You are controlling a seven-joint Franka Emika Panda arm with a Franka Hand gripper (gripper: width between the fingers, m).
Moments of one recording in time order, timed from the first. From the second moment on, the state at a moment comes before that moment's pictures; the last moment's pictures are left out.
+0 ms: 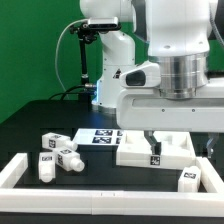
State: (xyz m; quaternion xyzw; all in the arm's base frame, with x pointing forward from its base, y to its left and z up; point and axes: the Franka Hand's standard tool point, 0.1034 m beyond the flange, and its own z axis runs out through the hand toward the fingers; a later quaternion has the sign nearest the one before) arm 0.640 0.074 0.082 -0.99 0.15 0.01 0.06
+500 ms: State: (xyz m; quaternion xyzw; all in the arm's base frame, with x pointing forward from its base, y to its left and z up) arm 0.635 0.079 0.061 -0.98 0.18 0.02 0.06
